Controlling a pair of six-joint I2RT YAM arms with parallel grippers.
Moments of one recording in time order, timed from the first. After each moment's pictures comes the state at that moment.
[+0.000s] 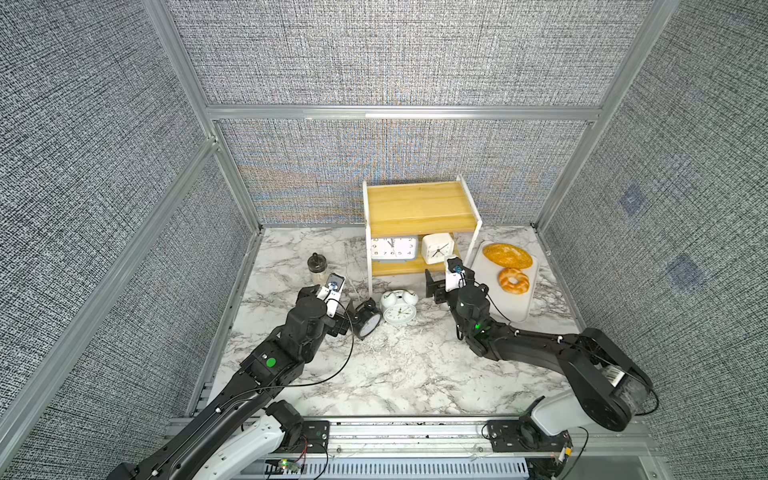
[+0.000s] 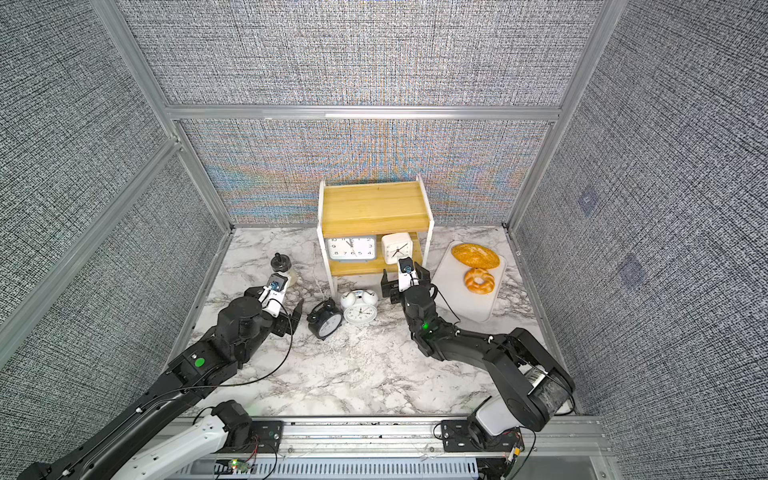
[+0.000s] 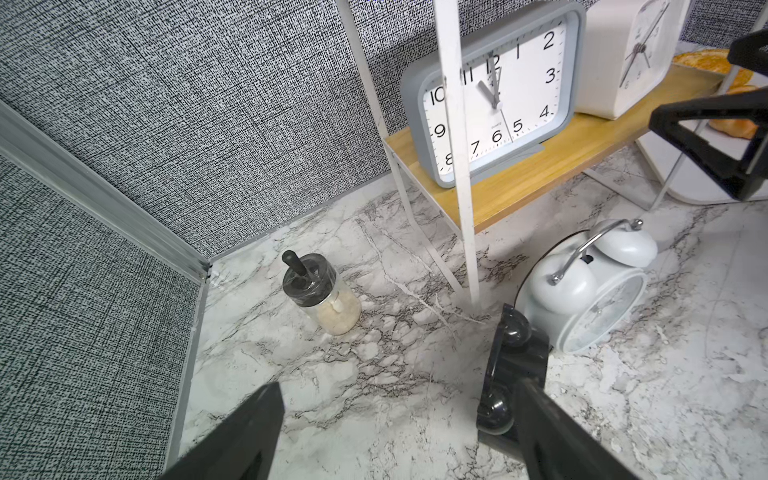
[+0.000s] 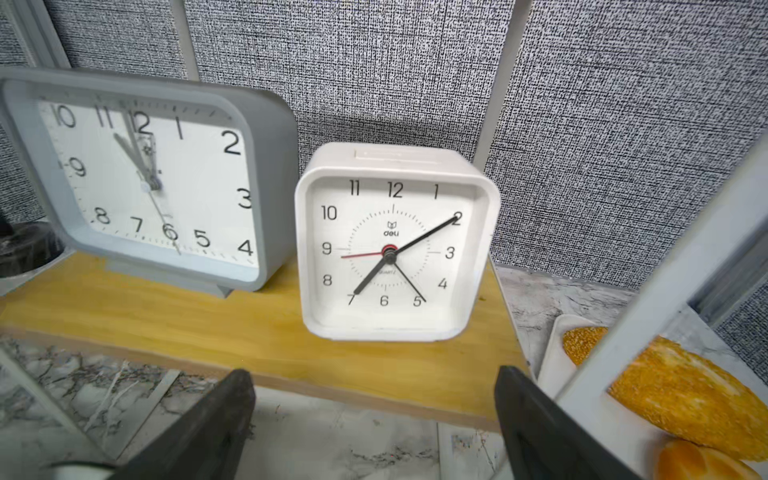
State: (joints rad) left arm -0.70 0.76 0.74 -0.43 -0.40 0.11; right arm 0.65 1.48 0.60 0.80 0.42 -0.02
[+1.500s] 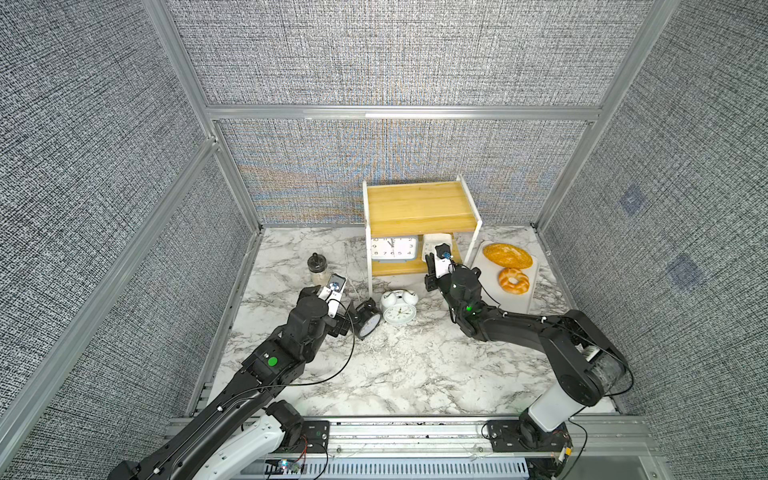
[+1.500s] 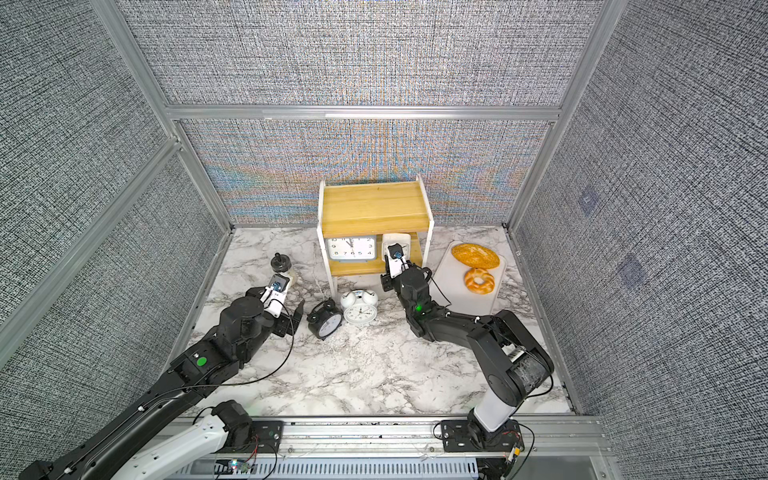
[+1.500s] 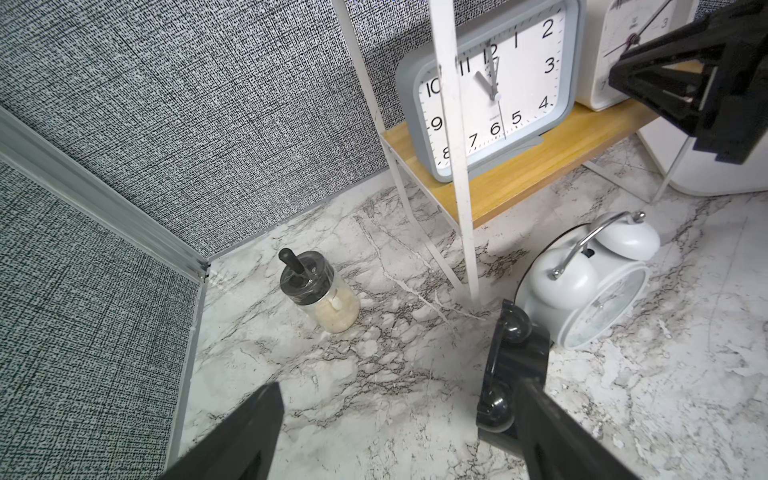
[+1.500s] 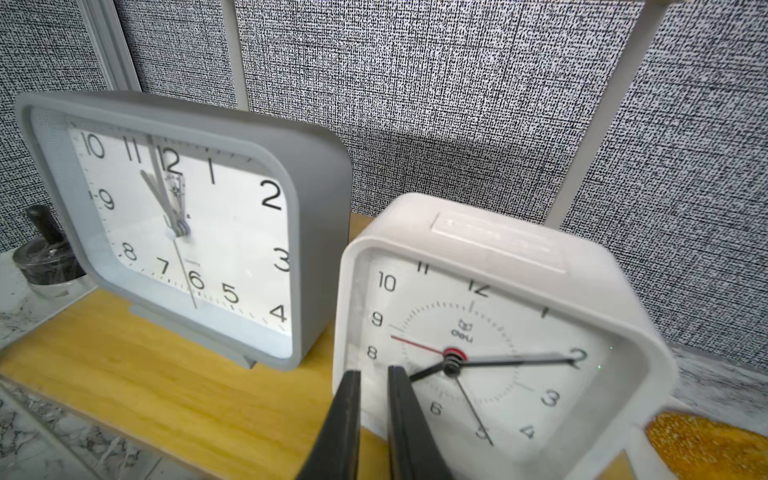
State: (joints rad) left arm -0.70 0.77 0.74 -0.42 -0.39 0.11; right arm 0.59 1.64 0.78 0.79 0.25 -0.05
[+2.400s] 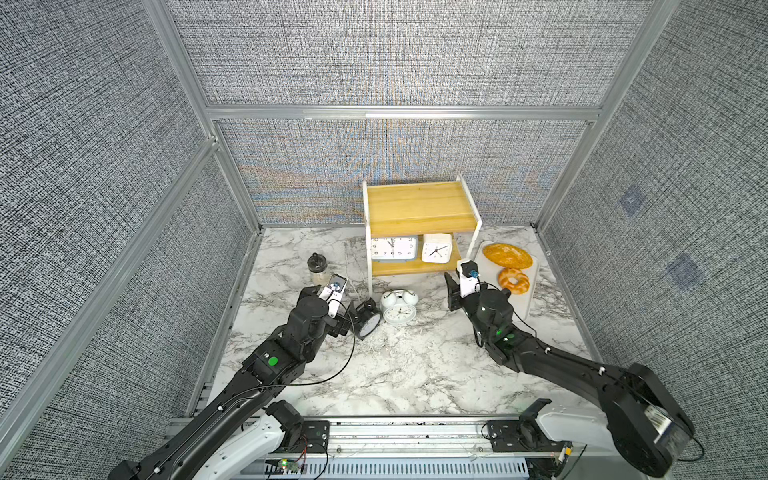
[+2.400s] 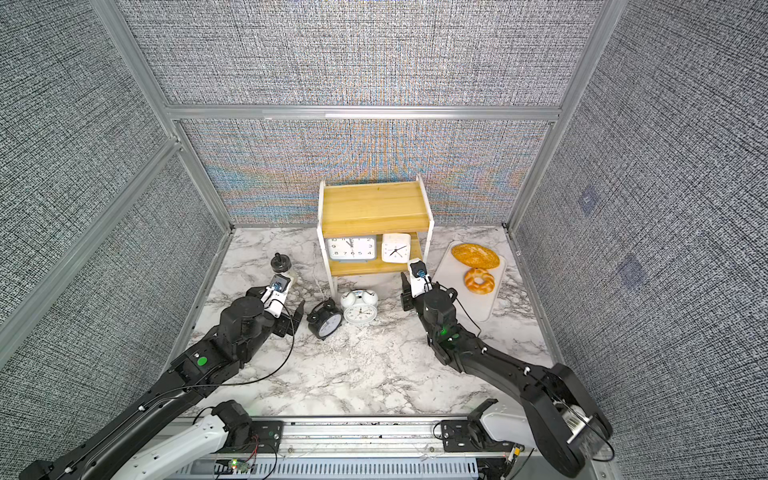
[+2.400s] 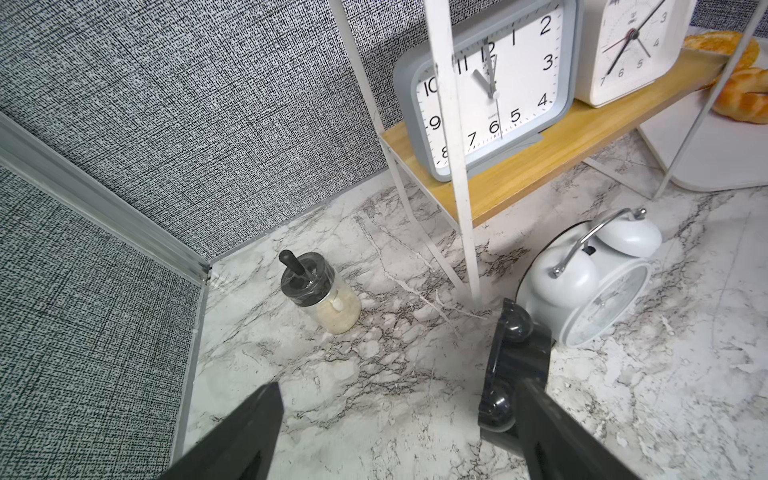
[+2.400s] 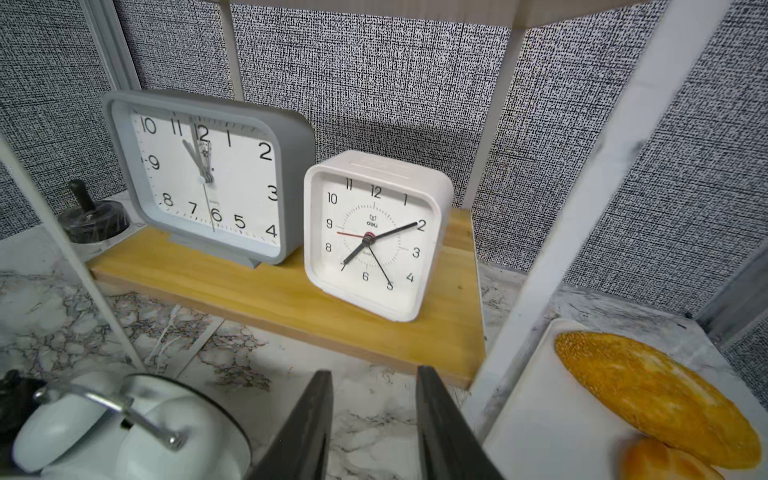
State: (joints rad) left arm -0.70 0.77 0.74 -0.42 -0.39 0.13; right arm 0.59 1.19 0.50 0.58 0.29 -0.04
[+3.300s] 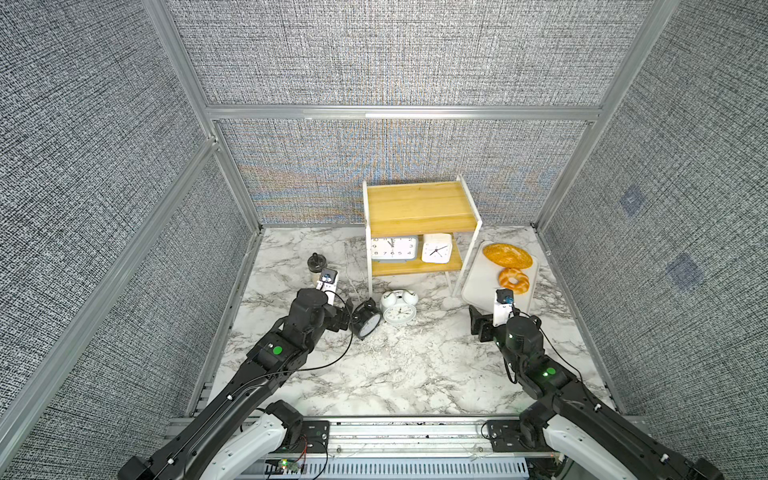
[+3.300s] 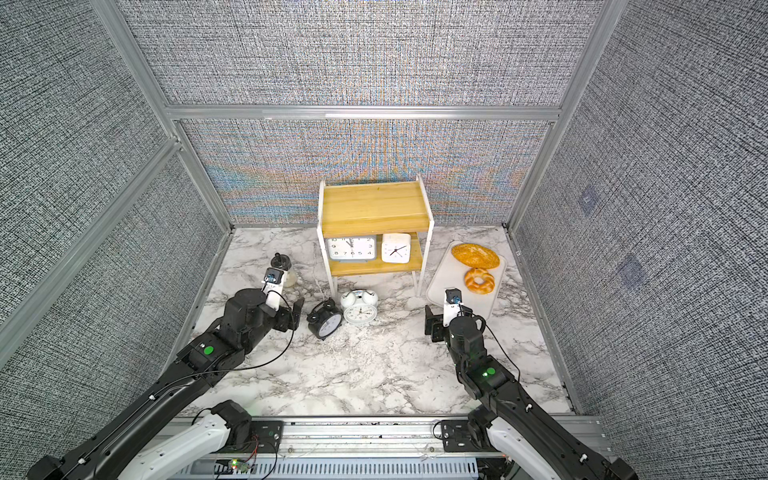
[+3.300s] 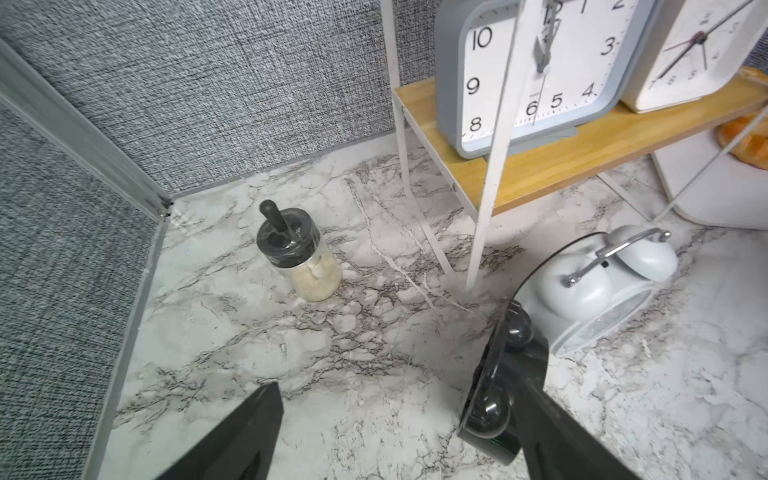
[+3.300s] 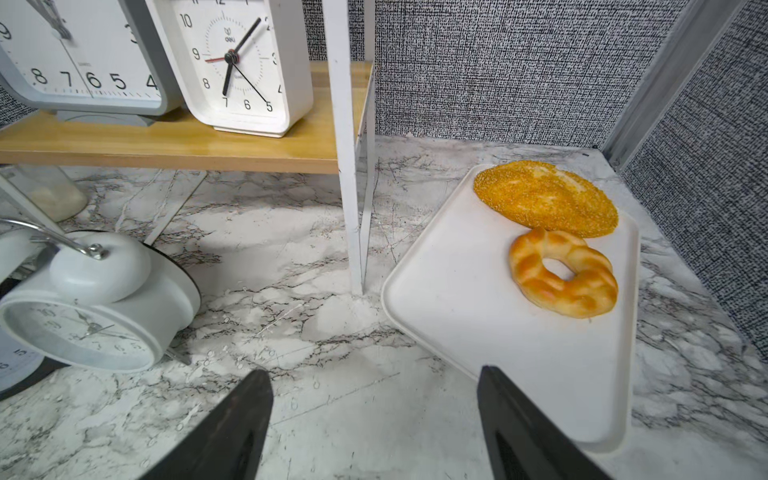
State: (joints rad) left arm -0.59 0.85 0.75 -0.44 -0.26 -0.05; right arm 0.51 0.71 0.33 0.04 0.33 0.14
